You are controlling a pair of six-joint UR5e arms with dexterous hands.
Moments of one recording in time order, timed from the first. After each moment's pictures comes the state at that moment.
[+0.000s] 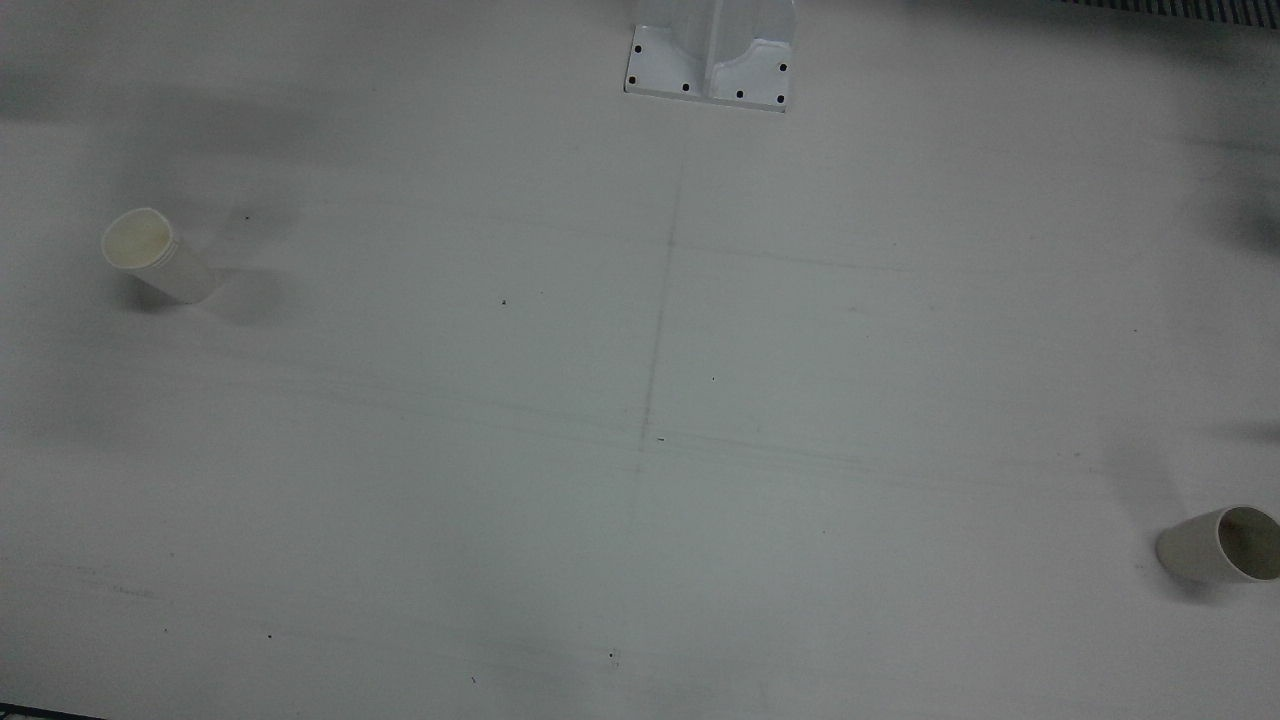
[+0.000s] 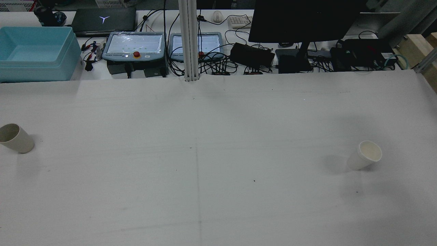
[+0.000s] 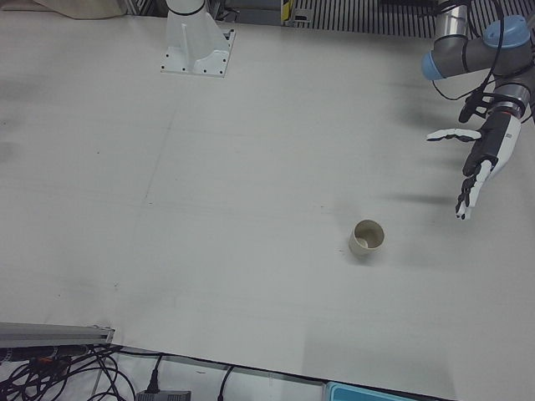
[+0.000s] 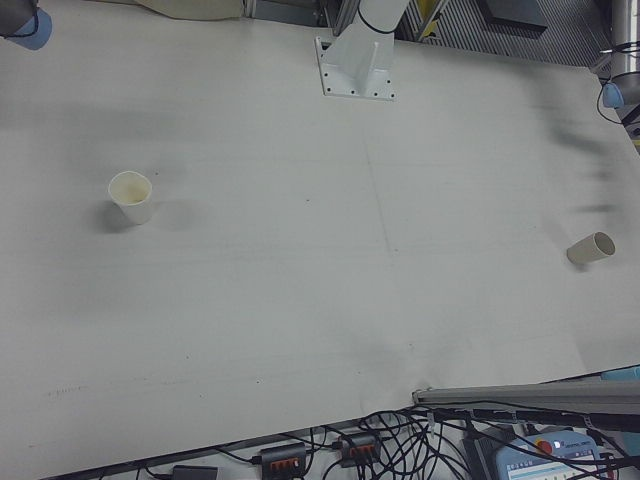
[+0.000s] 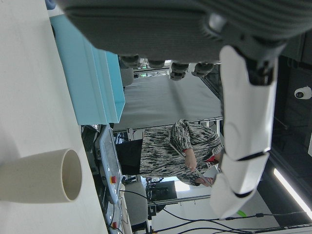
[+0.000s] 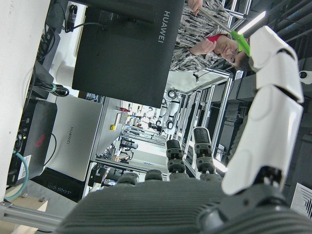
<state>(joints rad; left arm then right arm) -1.28 -1.24 -1.55 -0.63 1.57 0.17 1.45 -1.78 1.51 -2.81 -1.38 -0.22</state>
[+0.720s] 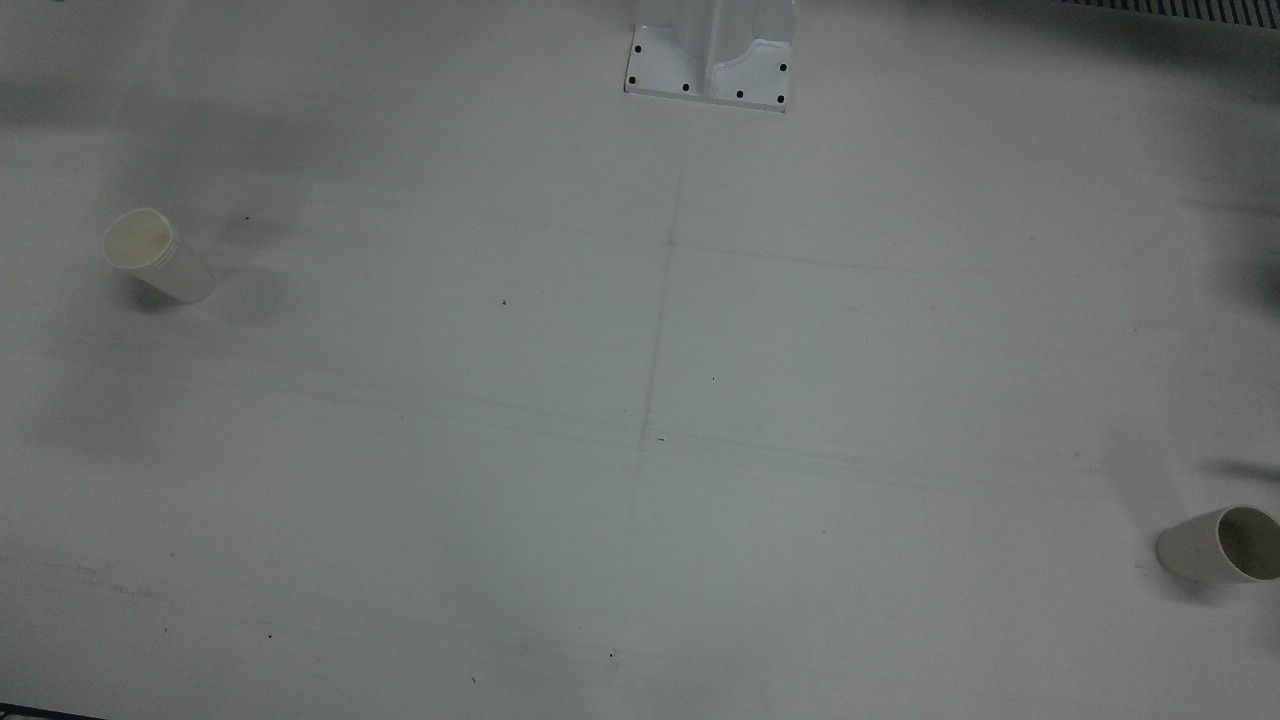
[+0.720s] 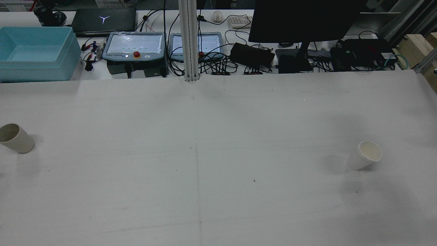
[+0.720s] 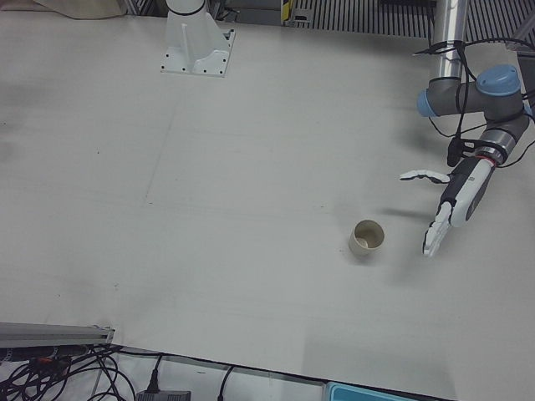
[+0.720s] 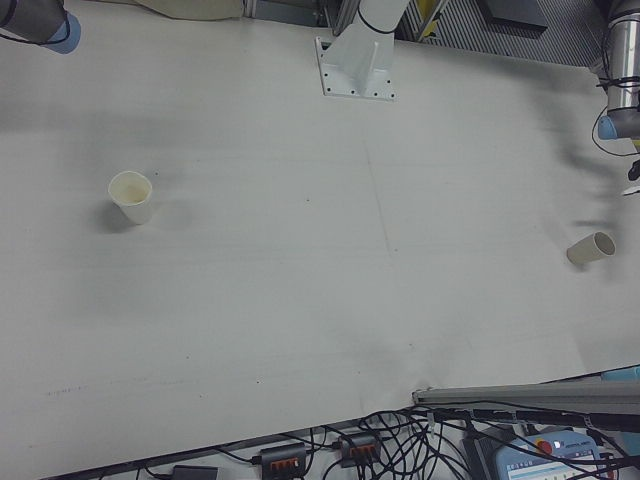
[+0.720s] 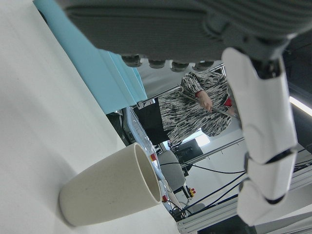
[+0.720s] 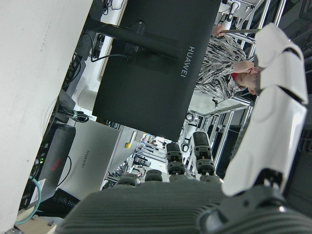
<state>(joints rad) -1.24 -1.48 -1.27 -0.73 1.67 0.49 1.35 -1.78 1.59 -2.92 -1.36 -0.30</state>
